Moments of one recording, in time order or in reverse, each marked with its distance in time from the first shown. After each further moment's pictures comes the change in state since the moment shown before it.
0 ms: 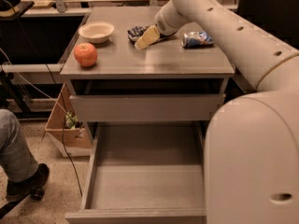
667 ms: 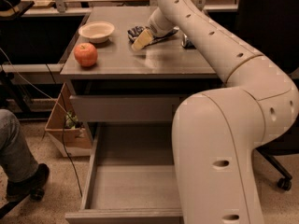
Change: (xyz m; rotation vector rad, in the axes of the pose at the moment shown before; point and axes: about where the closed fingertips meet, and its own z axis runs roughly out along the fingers) arm -0.002 -0.015 0.061 0.043 0.050 0.003
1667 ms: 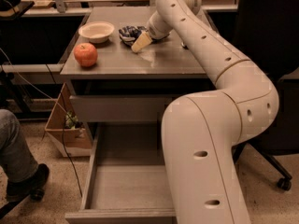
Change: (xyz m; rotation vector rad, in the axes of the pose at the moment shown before) arm 0.007 -0.005 0.029 -0.012 0.028 0.020
